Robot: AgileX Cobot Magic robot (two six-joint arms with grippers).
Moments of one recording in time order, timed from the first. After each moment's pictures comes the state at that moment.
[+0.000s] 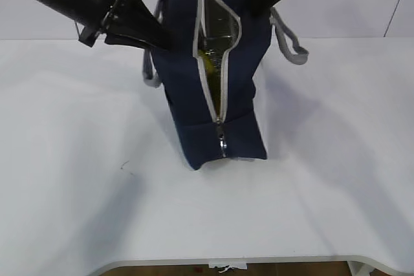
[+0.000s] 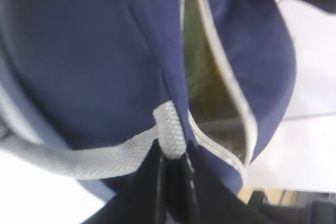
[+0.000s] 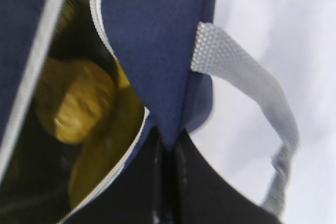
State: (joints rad) left arm -0.26 1.85 -1.55 -1.00 1.14 0.43; right arm 0.35 2.01 -2.13 0.12 1.27 -0.06
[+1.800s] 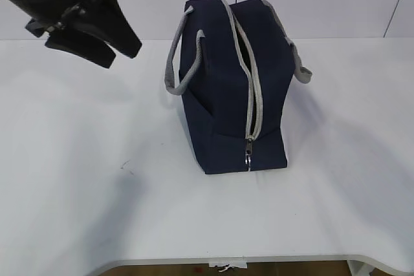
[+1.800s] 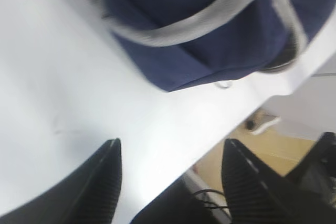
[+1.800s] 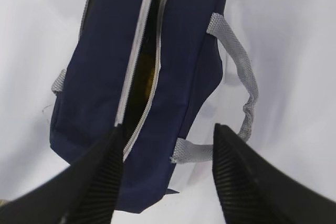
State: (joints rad) left arm -0.26 1.74 -1.55 -0.72 1.22 0.31; right arm 0.31 1.71 -1.91 0.13 1.23 -0.07
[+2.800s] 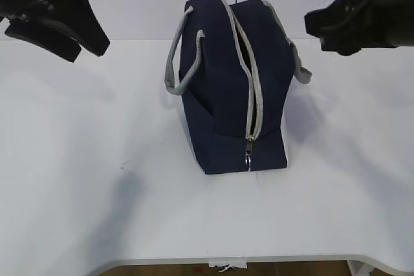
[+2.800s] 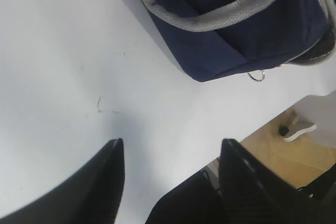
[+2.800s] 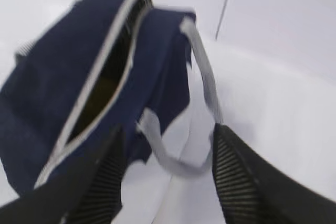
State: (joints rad) left arm -0.26 1.65 -1.55 -0.48 1.23 0.18; right arm 0.34 1.25 -0.90 0.10 0.16 -0.26
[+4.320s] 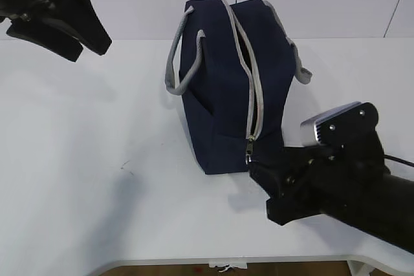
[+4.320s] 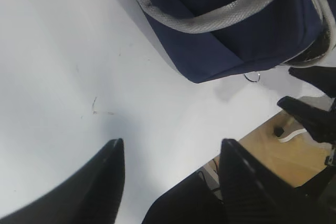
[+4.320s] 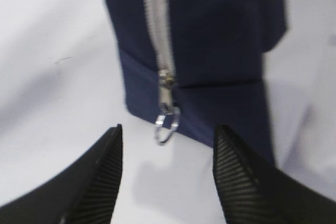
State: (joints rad) left arm -0.26 1.65 -1.55 -0.50 1.23 0.18; right arm 0.54 1.53 -0.37 -0.02 -0.62 0.11
